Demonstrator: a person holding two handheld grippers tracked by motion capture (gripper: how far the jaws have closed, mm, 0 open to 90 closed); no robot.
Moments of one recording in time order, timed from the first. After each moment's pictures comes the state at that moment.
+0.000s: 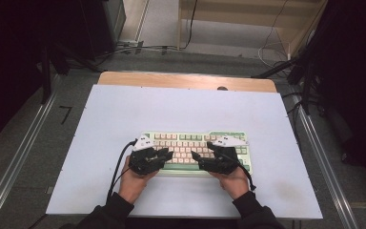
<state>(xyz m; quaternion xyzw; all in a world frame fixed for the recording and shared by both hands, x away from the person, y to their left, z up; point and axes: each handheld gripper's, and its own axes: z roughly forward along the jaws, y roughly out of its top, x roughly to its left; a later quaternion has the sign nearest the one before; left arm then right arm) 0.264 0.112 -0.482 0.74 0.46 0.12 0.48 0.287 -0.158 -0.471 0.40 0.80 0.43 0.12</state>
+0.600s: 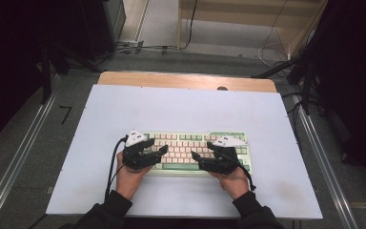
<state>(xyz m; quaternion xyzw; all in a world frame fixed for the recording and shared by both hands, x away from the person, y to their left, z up) 0.273 0.124 -0.484 0.71 0.49 0.15 0.47 0.287 -0.157 -0.471 0.40 0.80 0.43 0.12</state>
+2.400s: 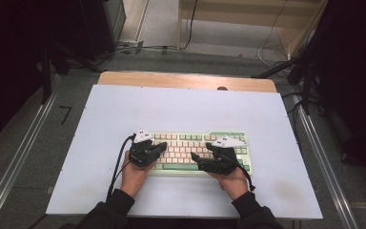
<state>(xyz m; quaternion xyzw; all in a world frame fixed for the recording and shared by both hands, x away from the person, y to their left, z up) 0.289 0.112 -0.498 0.74 0.49 0.12 0.45 0.287 -0.155 -0.474 0.40 0.80 0.43 0.12</state>
